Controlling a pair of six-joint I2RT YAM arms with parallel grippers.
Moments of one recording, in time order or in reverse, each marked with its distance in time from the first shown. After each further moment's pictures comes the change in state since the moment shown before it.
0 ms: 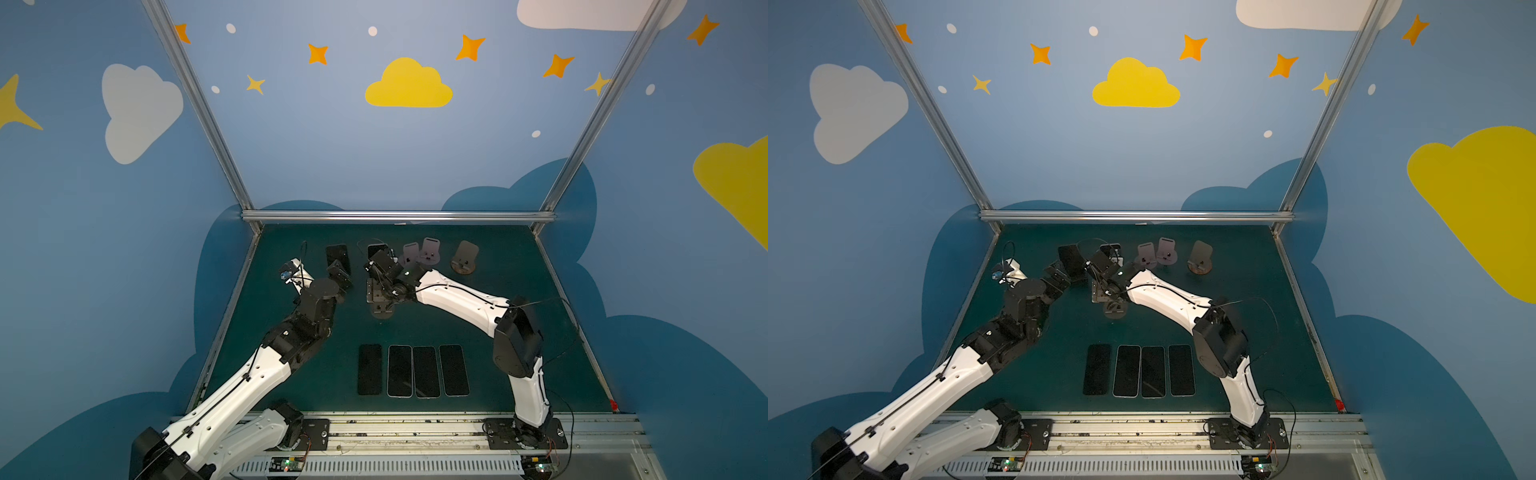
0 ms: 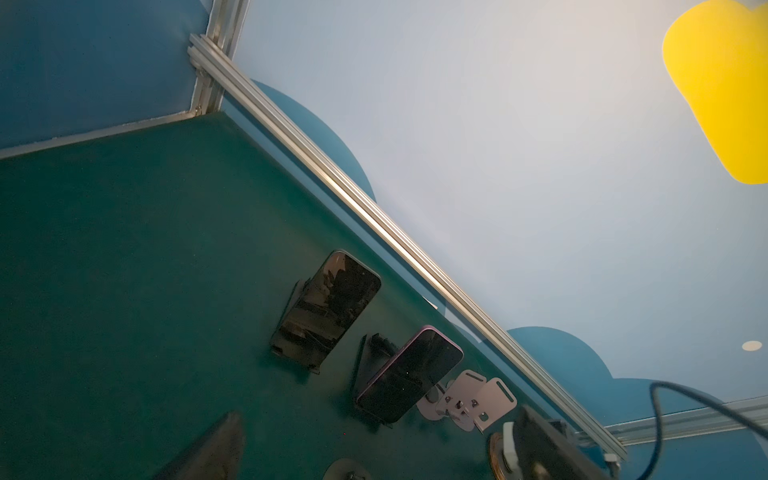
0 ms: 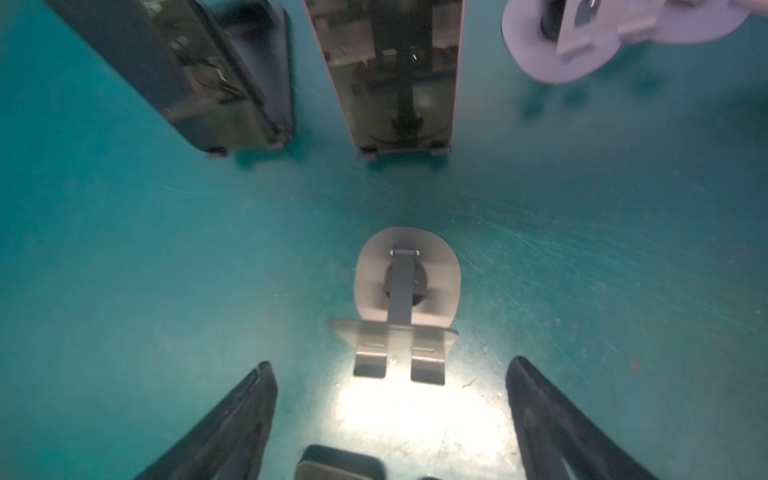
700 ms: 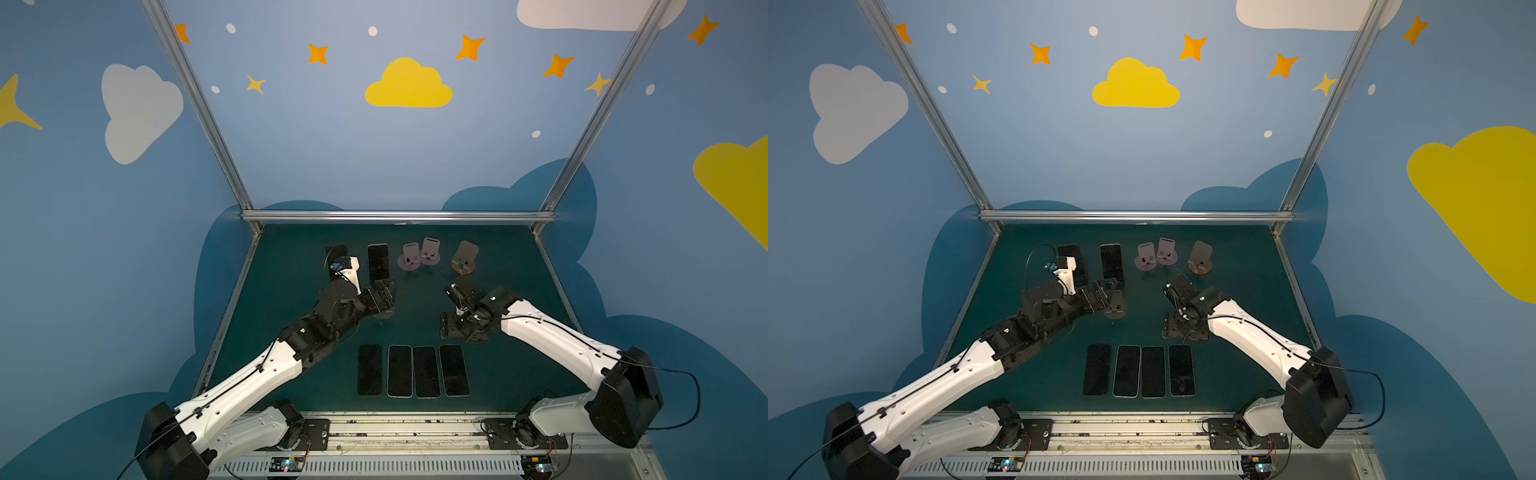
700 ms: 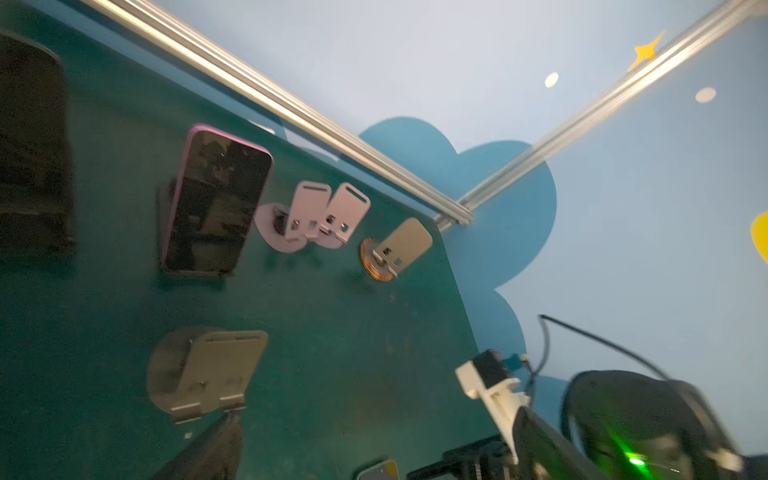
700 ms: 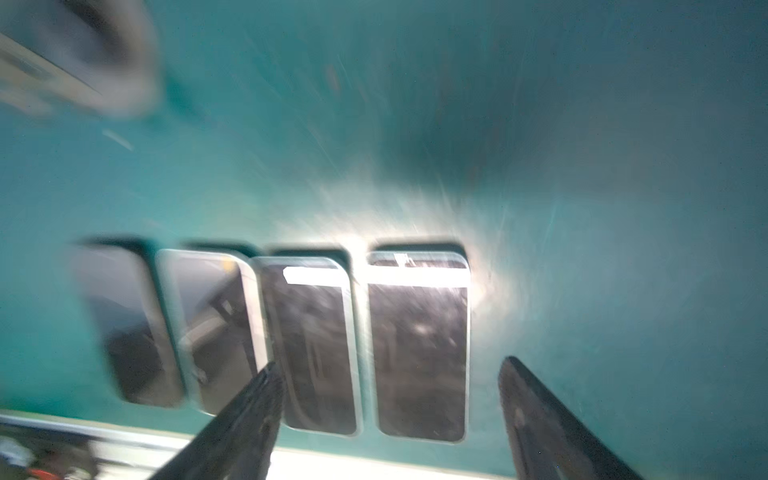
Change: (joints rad) left arm -0.152 0.062 0.032 0.080 0.468 0.122; right arm -0.232 -0.682 -0.693 -0.135 -0.210 -0.058
